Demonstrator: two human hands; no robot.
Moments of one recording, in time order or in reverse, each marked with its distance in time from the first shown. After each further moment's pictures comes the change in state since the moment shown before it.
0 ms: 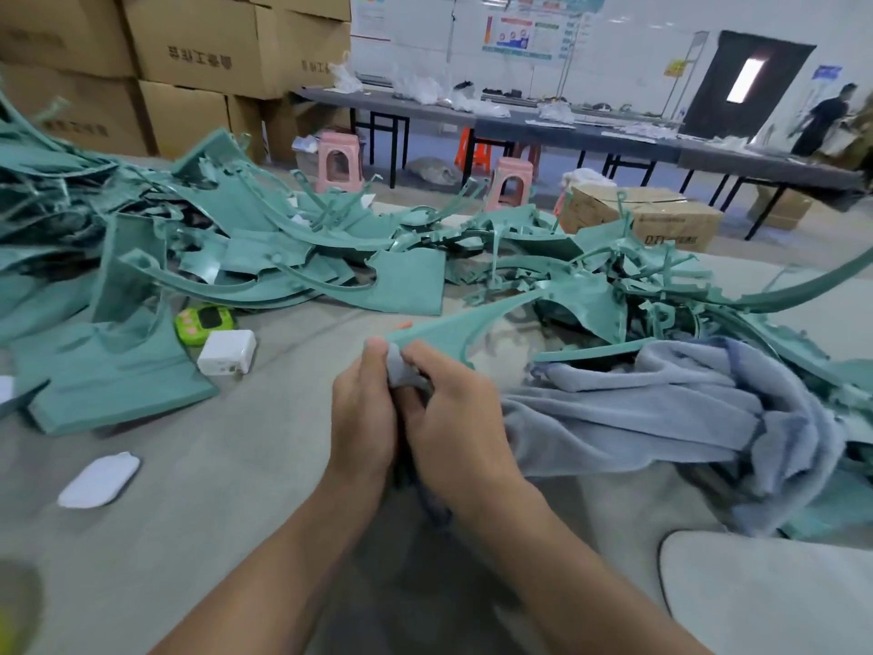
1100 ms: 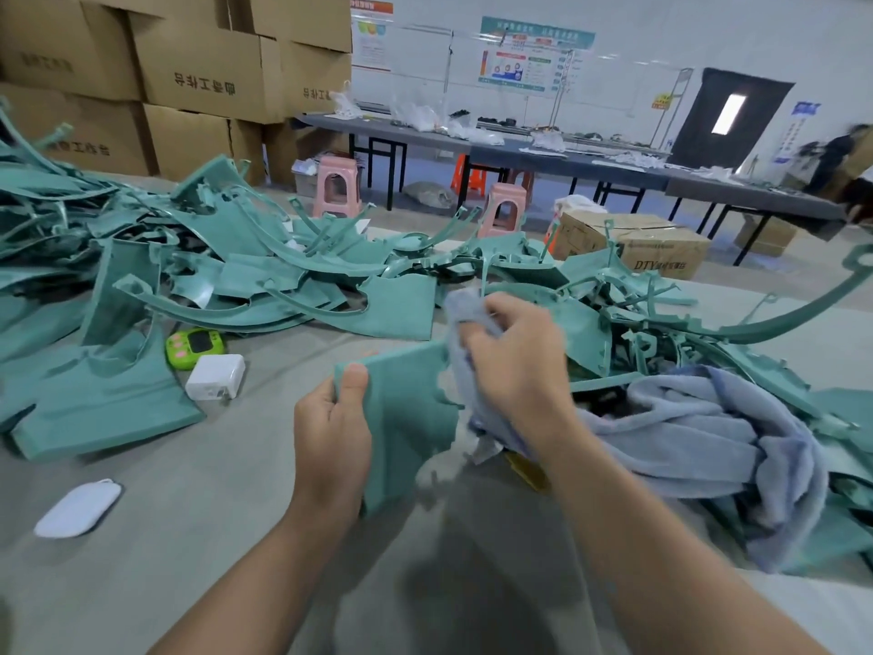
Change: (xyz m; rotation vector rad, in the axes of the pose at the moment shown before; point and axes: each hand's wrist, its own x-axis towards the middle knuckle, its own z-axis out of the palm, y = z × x) left_hand 0.008 0.001 -0.008 0.209 0.123 0.152; right_hand 0.072 0.030 -0.064 -0.064 0.173 0.162
